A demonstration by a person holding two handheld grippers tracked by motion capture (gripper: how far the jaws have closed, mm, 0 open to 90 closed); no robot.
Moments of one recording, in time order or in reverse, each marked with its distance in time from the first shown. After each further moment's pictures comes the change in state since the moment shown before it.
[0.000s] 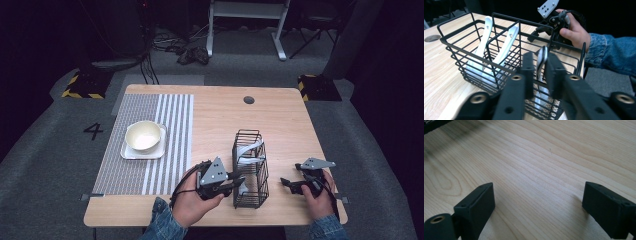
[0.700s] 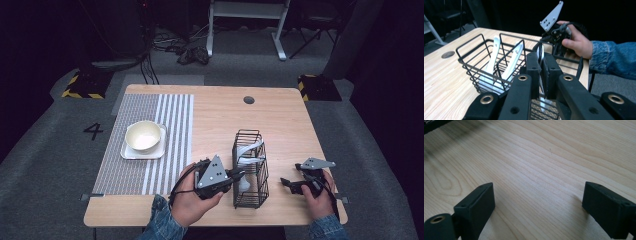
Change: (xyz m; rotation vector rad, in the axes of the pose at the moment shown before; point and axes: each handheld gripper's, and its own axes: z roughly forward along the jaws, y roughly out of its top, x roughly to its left) left arm -0.004 0.017 -0.015 -0.076 0.037 0.063; right arm 0.000 0.000 0.000 0.000 0.000 0.000
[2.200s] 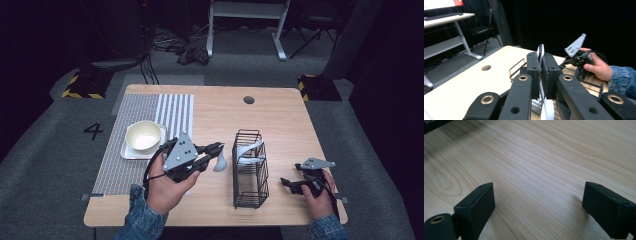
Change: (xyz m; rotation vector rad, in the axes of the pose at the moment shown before) left arm 0.034 0.036 -0.065 -0.105 0.151 -0.021; right arm 0.000 0.000 0.000 0.000 0.000 0.001
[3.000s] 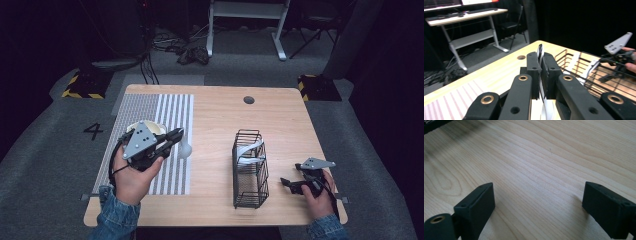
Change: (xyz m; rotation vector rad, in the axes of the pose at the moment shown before) left arm 0.057 -0.021 -0.055 0.008 0.218 -0.065; right arm 0.000 0.000 0.000 0.000 0.000 0.000
